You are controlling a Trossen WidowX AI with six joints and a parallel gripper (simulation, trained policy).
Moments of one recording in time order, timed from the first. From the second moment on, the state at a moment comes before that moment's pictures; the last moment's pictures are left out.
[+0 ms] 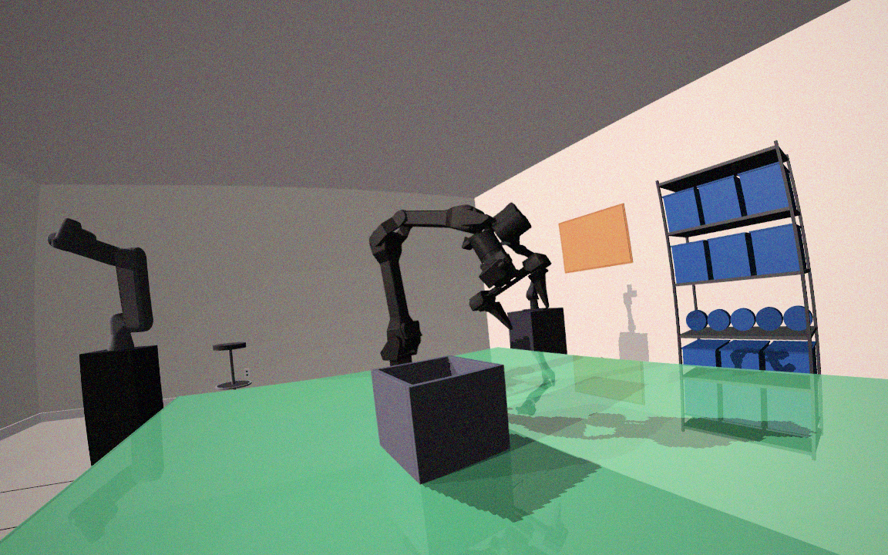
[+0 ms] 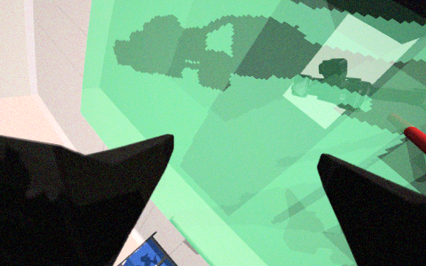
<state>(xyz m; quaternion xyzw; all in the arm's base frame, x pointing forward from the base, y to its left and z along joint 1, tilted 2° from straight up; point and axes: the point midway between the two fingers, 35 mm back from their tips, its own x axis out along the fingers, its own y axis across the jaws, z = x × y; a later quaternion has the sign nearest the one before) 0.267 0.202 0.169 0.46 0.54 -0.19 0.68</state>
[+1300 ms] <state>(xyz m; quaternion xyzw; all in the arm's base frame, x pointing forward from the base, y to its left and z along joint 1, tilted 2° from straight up) 0.148 0.129 0.064 0.38 0.63 -0.41 0.54</state>
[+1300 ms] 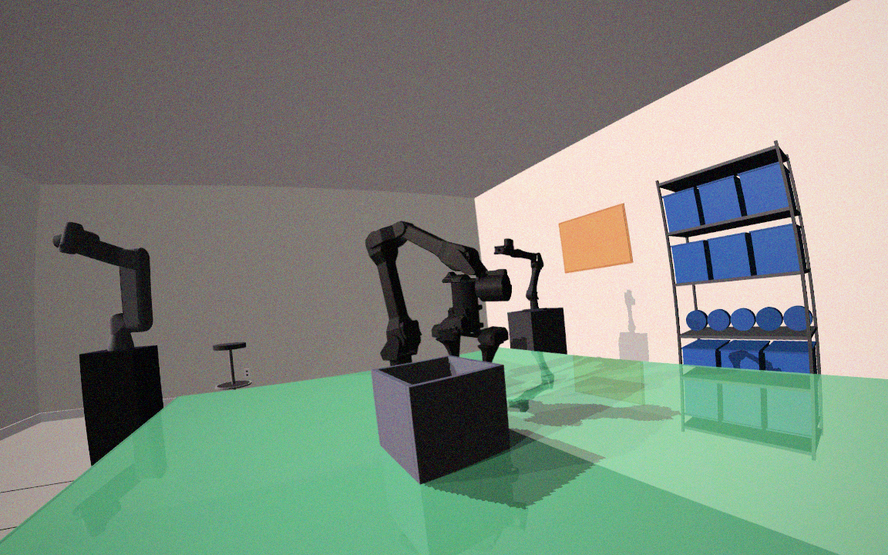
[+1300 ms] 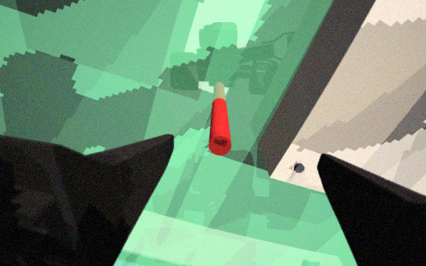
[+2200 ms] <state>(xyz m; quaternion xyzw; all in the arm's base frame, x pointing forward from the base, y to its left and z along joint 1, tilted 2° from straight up) 0.162 0.138 0.004 0.40 0.62 -0.41 0.55</state>
